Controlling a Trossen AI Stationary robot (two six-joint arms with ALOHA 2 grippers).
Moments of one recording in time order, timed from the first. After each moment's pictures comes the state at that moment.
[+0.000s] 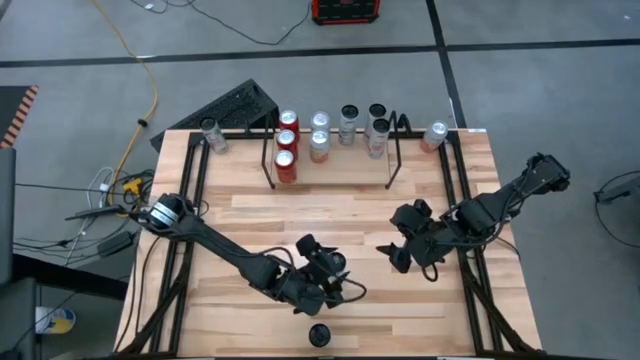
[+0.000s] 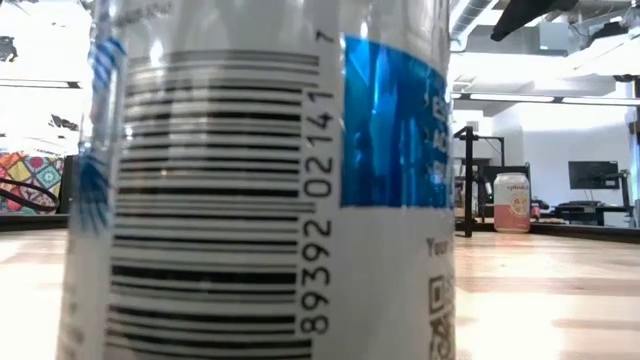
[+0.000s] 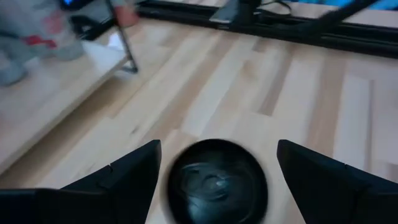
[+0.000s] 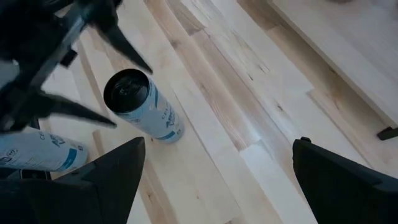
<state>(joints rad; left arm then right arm) -0.48 1.94 1.48 -0.19 -0.86 -0.46 0.53 1.26 1.26 -0.99 0.53 0.94</state>
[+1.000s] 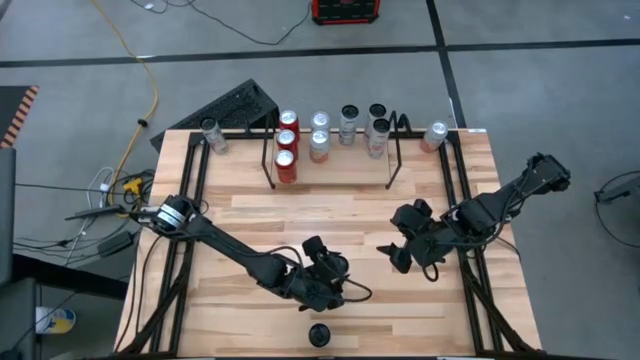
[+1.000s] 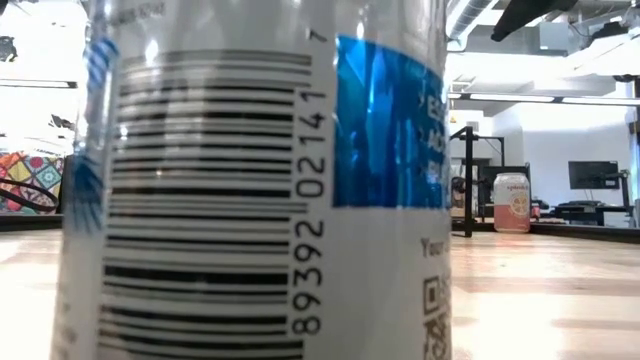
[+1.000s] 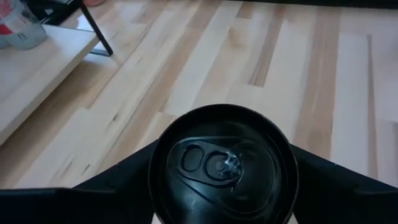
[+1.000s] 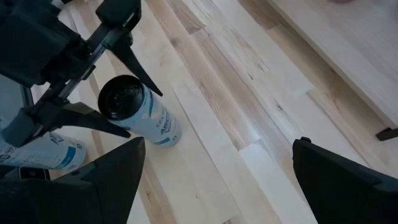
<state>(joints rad) -0.45 2.00 1.49 -0.19 -0.74 -0.41 0.53 1.26 1.26 -0.99 0.52 0.93</state>
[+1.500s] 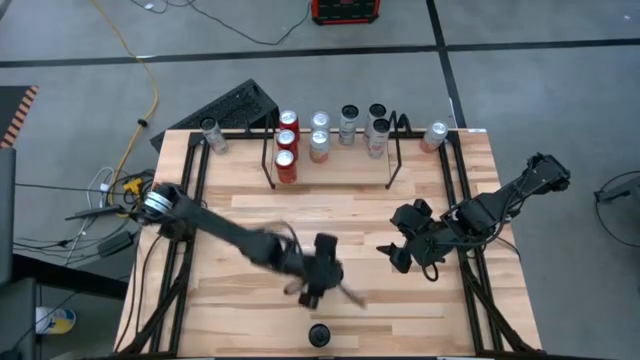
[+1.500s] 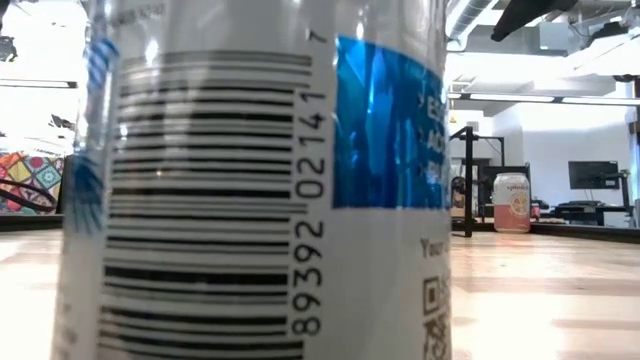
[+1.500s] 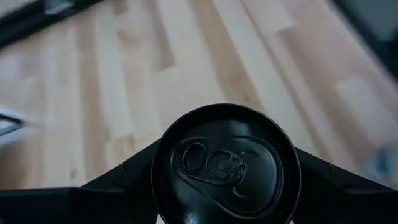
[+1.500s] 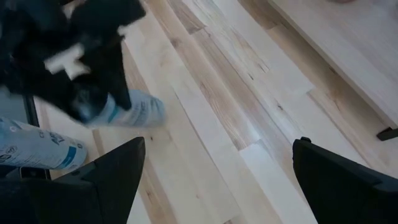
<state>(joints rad) -0.36 1.88 1.49 -0.31 -0.28 0.12 0.53 1.26 1.26 -0.99 0.52 0.93</state>
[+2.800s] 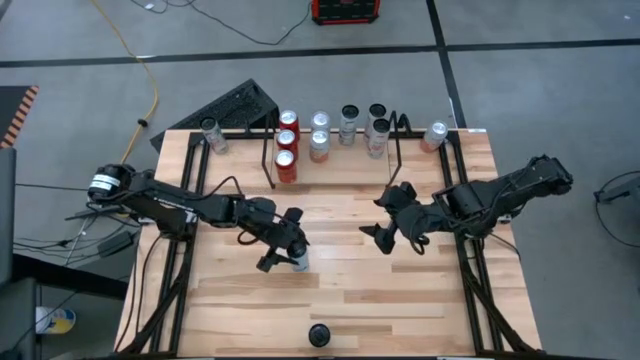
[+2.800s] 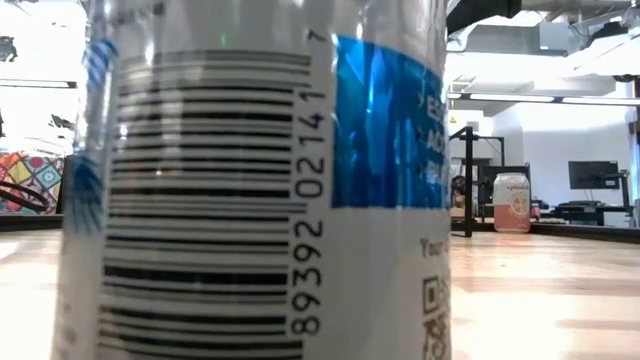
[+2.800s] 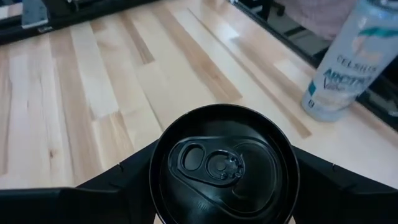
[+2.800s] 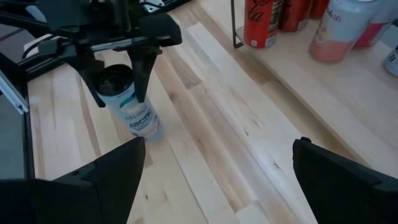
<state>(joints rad) -0.10 1.38 0.76 0.16 0.27 0.21 0.35 1.26 1.26 -0.78 0.52 0.72</state>
